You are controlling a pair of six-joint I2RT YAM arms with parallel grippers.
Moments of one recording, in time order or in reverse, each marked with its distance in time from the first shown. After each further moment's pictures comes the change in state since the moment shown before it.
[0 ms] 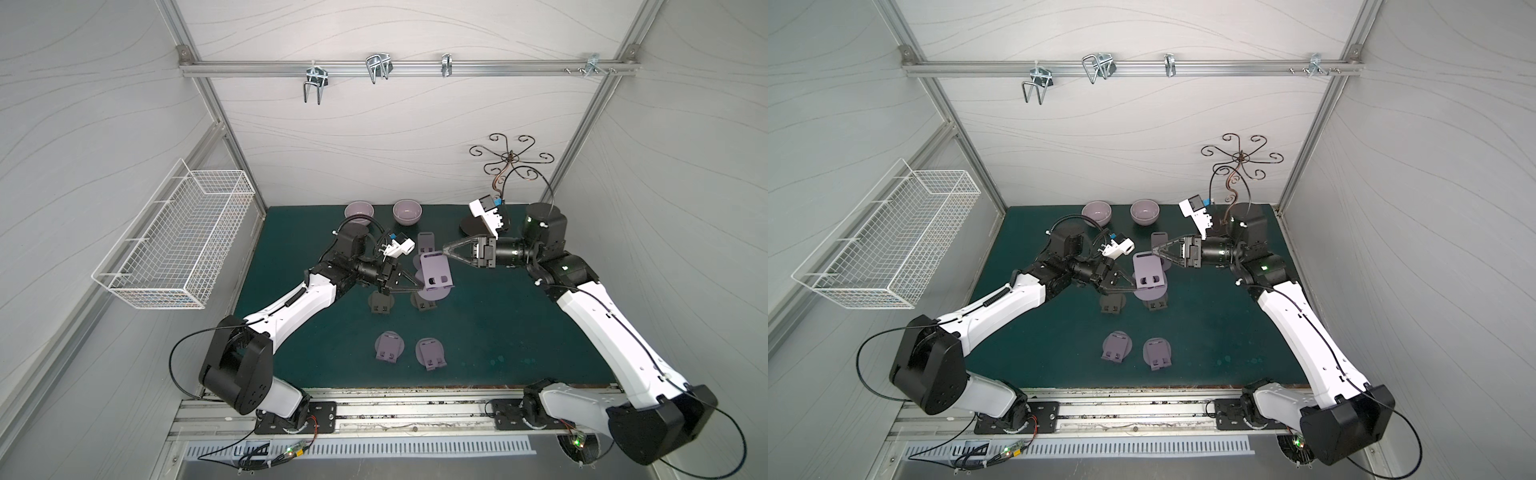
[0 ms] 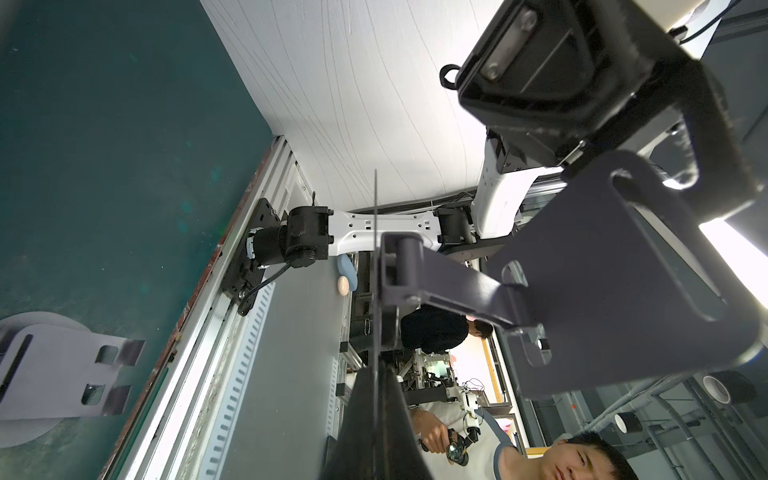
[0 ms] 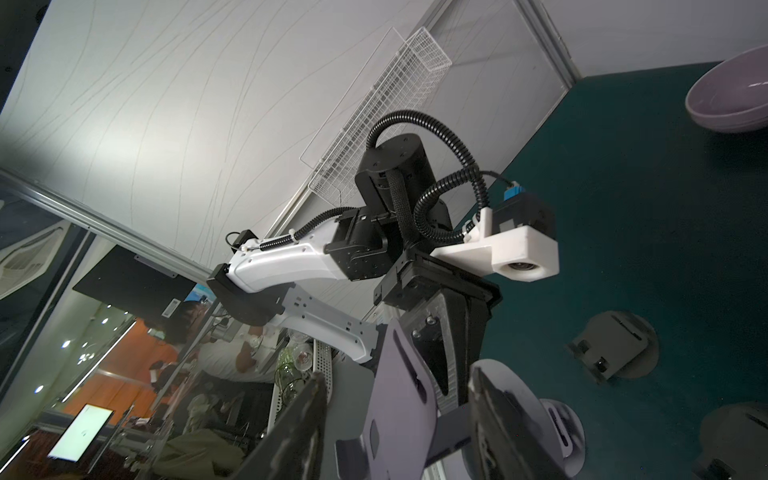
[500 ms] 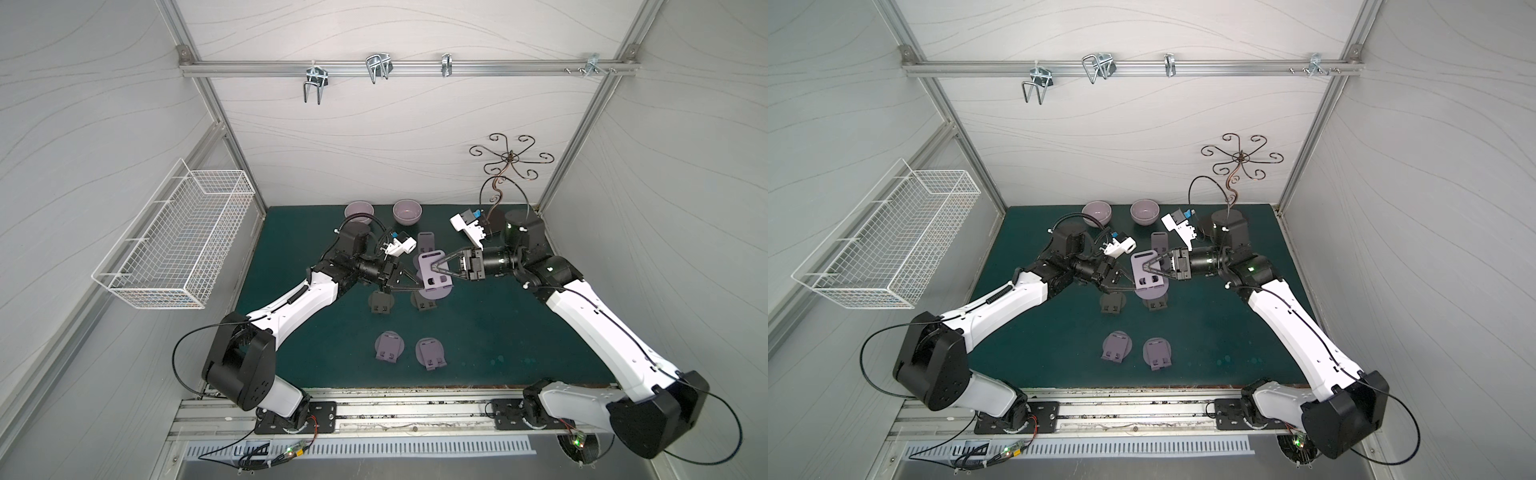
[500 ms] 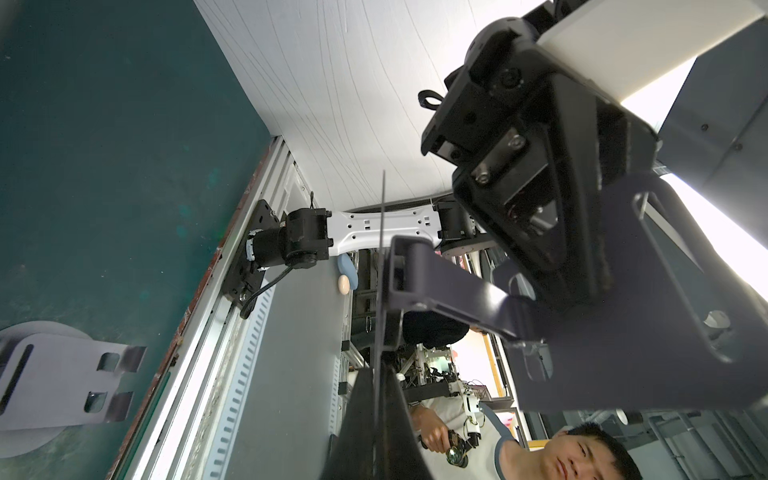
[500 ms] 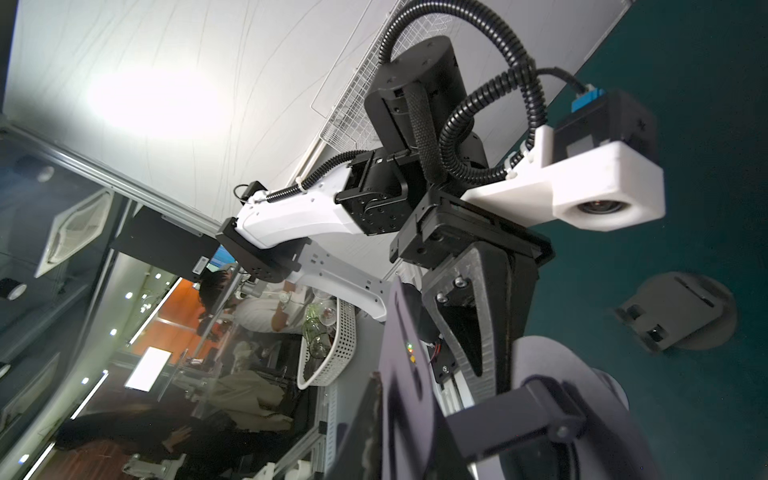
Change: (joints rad) left arm 0.000 0.021 0.019 0.009 0.005 0.003; right arm 0.087 0.040 -0.021 -0.048 -0.052 -0.052
